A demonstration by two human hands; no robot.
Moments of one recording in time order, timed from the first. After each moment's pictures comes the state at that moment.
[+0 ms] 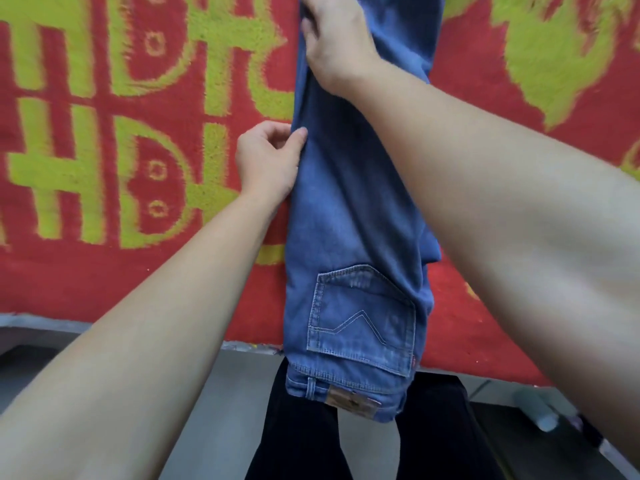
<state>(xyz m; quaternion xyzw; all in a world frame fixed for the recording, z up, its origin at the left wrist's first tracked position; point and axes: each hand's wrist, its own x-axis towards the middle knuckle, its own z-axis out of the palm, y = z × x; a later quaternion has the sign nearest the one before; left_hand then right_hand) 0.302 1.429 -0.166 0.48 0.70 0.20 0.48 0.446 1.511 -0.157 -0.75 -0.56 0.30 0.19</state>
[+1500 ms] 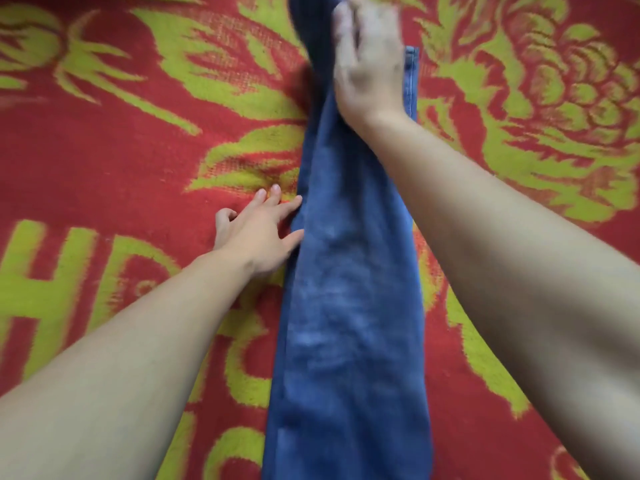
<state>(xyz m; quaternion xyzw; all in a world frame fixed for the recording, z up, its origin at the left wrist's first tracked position) 0.387 1.701 -0.154 0.78 0.54 -0.14 0.29 0.578 1.801 -0.113 -0.73 -0.53 0.08 0.44</state>
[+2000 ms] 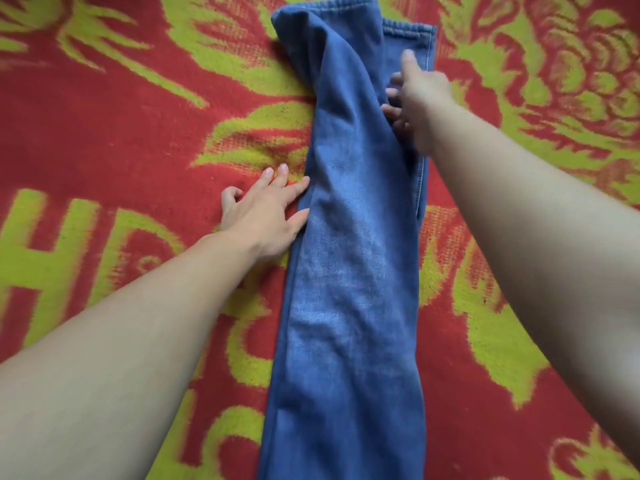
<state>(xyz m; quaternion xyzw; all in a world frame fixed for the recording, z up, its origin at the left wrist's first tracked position) 0.387 1.696 -0.157 0.79 0.53 -0.13 0.28 0.626 1.773 -0.139 -0.80 -0.18 0.43 0.38</state>
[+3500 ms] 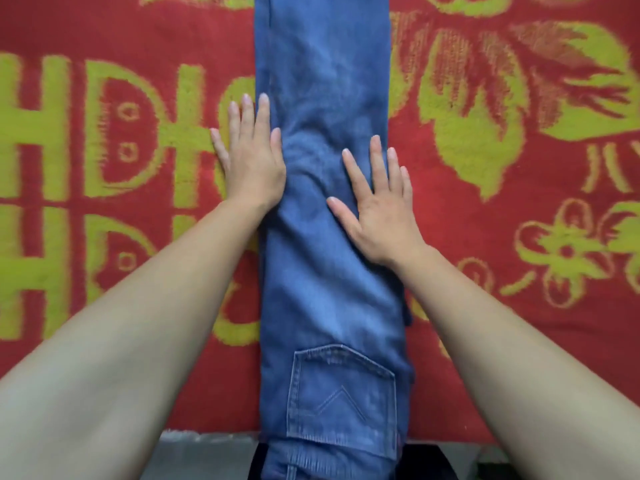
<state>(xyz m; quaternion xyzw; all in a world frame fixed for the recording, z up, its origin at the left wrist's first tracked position) 0.368 1.534 -0.196 0.77 0.60 0.02 0.22 0.521 1.391 -0.182 -0.78 -0.59 0.21 0.02</state>
